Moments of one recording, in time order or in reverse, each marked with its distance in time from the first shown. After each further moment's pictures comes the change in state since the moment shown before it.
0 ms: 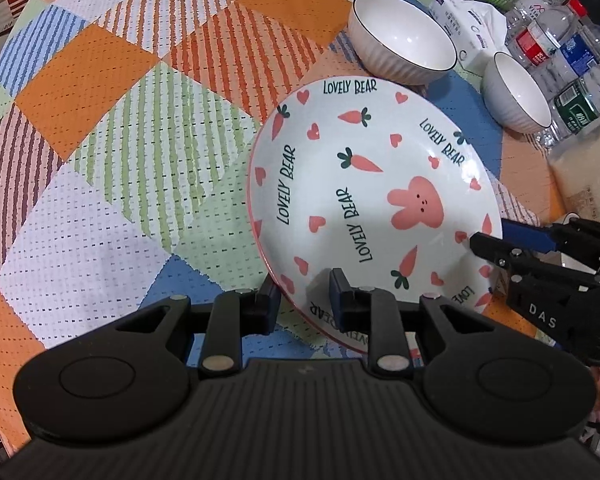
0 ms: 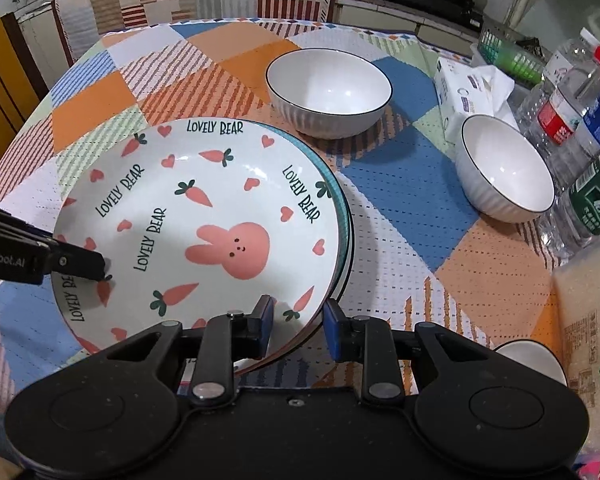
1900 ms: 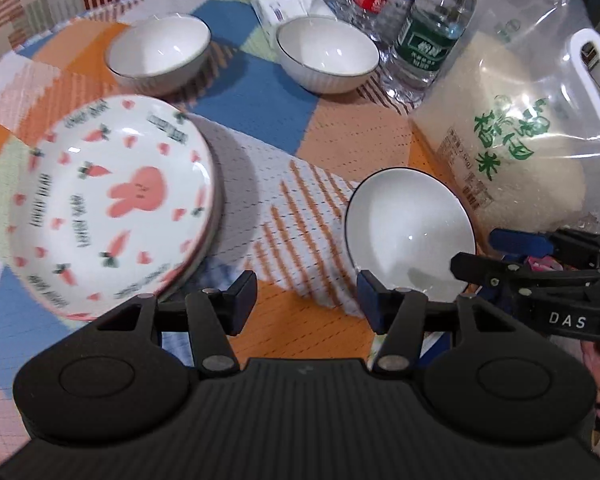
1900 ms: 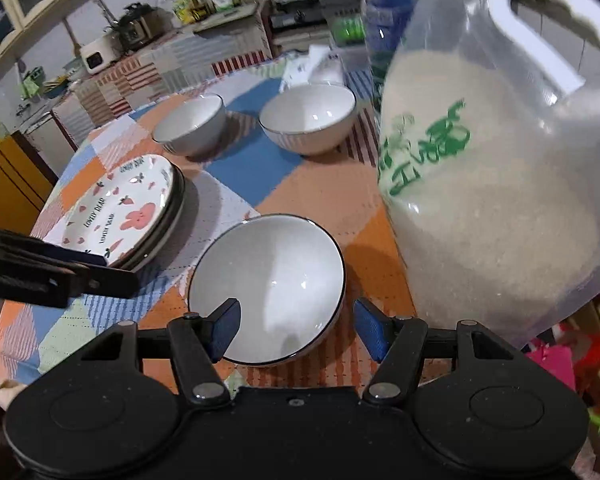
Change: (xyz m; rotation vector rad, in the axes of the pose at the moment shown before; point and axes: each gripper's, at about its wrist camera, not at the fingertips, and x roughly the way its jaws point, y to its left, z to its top) left arm 0.006 -0.230 -0.046 0.173 -0.052 -0.009; right arm -0.074 -0.194 -0.126 0.282 -0.135 0.190
